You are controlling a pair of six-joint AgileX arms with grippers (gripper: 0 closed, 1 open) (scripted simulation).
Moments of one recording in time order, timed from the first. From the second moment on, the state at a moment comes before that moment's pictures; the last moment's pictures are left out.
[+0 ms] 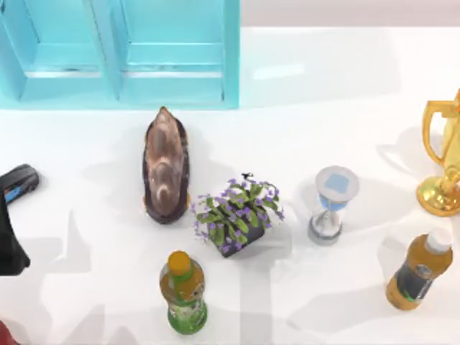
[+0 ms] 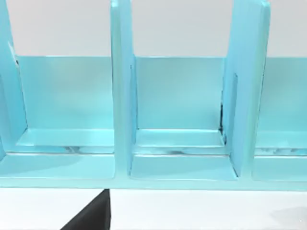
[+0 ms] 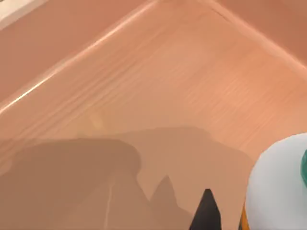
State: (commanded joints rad) left arm 0.00 0.00 0.00 0.00 0.00 0.00; right arm -0.86 2.04 1.43 -1.08 -0.87 -1.70
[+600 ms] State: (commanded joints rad) left arm 0.00 0.00 0.00 0.00 0.00 0.00; right arm -1.01 2.02 1.36 -1.38 -1.08 -2.06
